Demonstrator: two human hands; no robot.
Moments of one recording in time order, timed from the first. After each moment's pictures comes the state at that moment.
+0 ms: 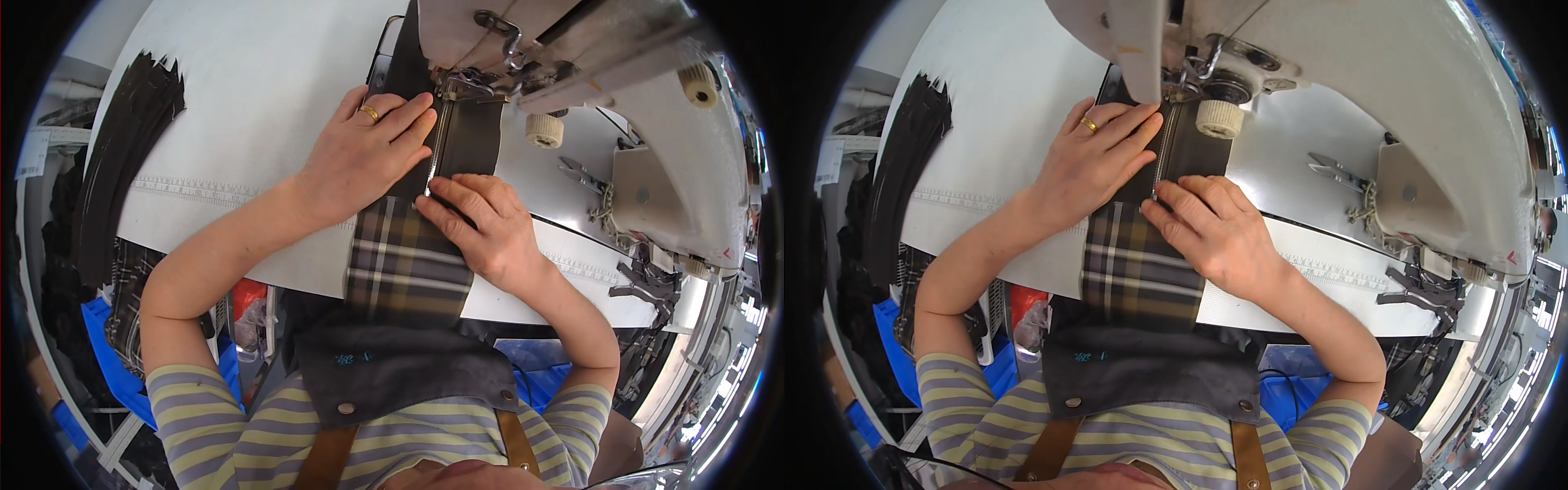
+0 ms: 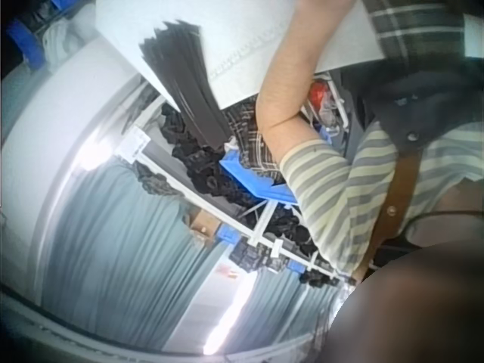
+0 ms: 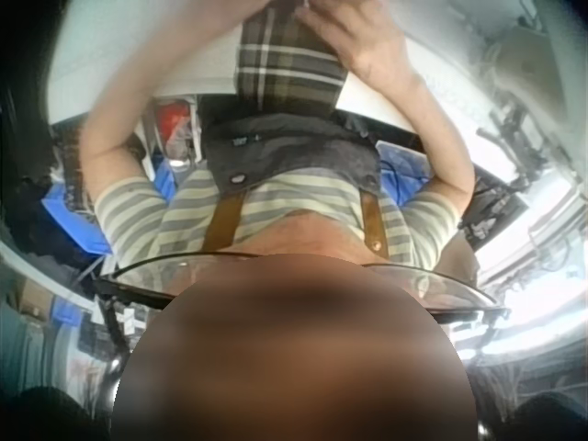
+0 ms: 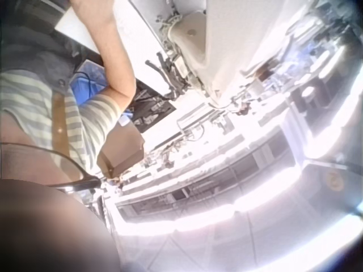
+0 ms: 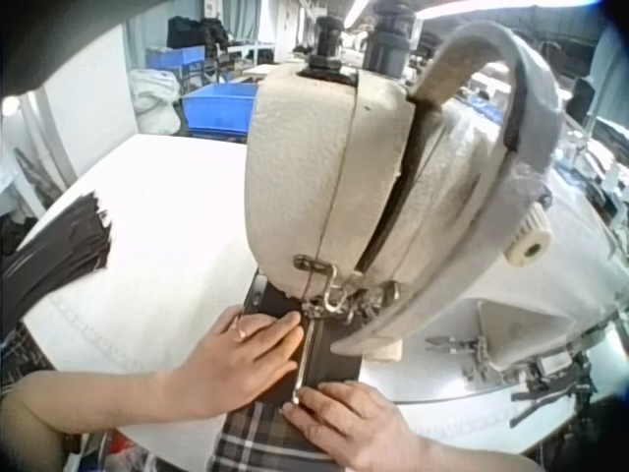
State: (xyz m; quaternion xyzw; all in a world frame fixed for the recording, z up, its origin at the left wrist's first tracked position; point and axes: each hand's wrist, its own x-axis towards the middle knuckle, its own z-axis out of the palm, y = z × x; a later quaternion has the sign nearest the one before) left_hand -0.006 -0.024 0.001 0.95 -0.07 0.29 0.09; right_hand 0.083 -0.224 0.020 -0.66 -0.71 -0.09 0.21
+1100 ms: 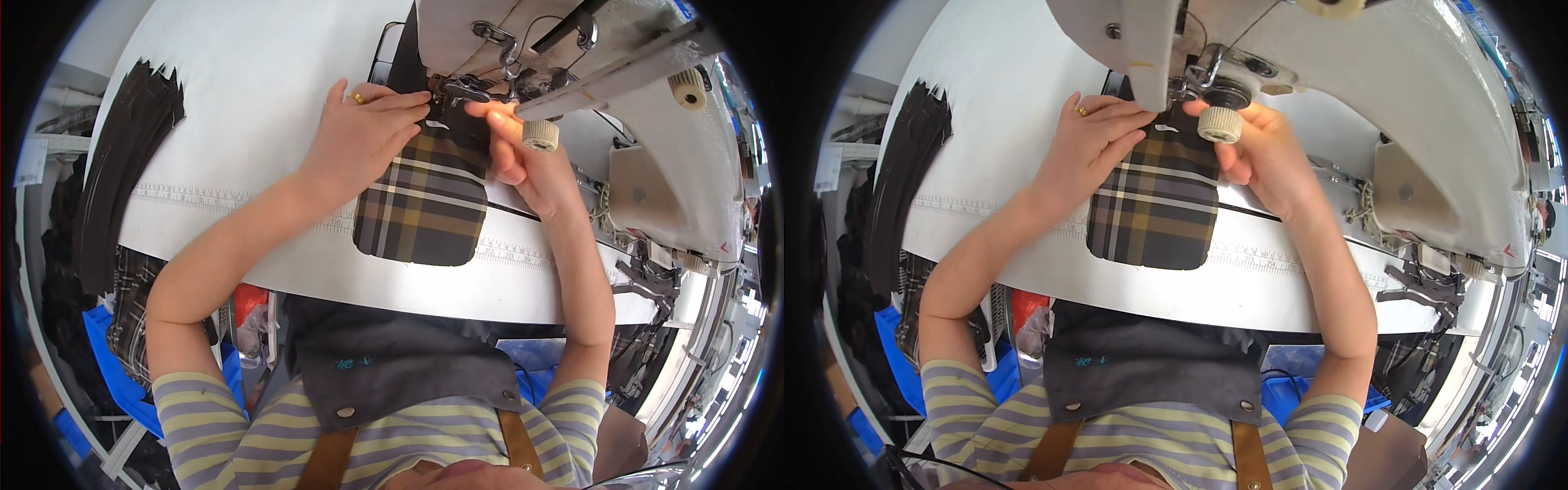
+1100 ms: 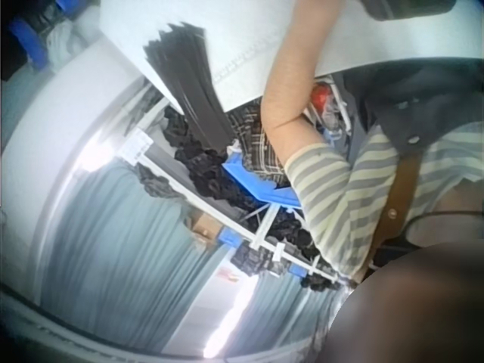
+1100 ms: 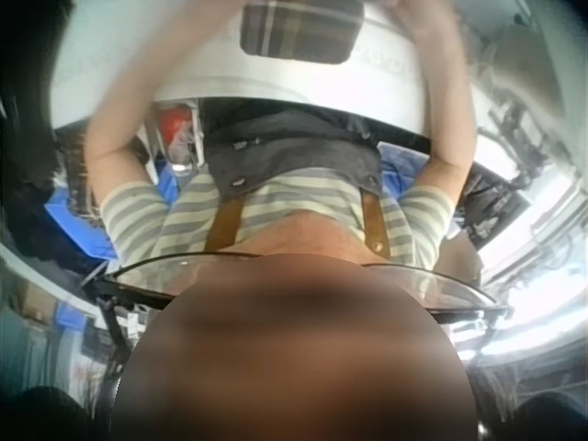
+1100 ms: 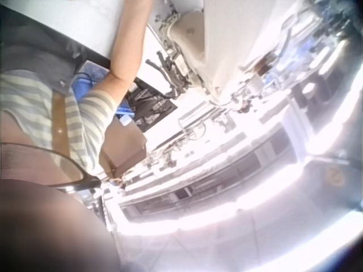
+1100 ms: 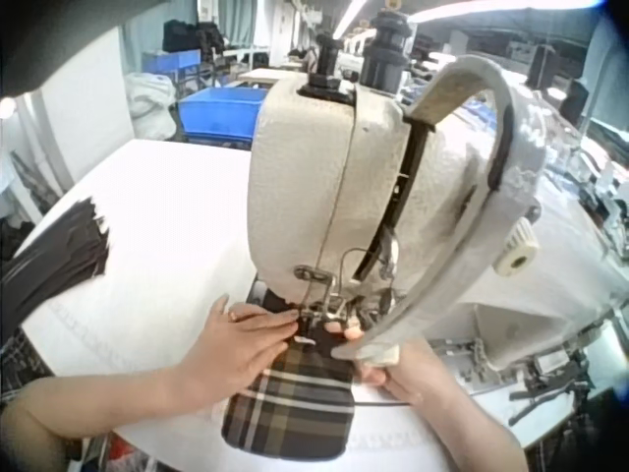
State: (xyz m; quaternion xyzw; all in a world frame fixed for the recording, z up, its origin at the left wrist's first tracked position) left_hand 0.003 -0.014 0.003 0.95 0.00 0.23 0.20; right_hand 0.154 -0.194 0.028 -0.55 -0.15 0.50 0.65
